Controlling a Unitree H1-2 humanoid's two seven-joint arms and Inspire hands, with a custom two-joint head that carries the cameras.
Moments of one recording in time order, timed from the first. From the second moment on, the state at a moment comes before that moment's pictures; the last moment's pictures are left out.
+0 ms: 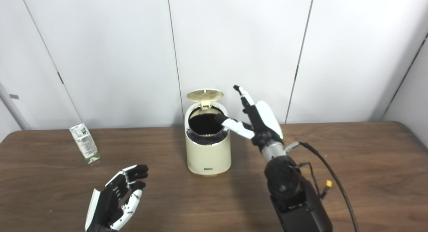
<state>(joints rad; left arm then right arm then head) 0.05 0.00 -0.01 -0.14 0.19 -0.25 0.05 -0.50 -0.17 0.15 -0.08 -0.47 0.31 -0.01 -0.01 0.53</state>
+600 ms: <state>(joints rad) 0.05 0.01 -0.01 -0.14 0.16 -0.25 0.04 -0.09 -0.11 0.02 -0.25 -0.38 0.05 -0.15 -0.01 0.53</state>
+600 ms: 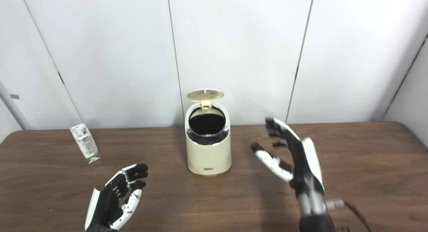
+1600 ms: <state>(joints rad) 0.05 0.10 0.05 -0.15 0.09 -0.25 0.01 0.11 -0.07 -0.03 -0.21 -0.29 -0.15 -0.17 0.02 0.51</state>
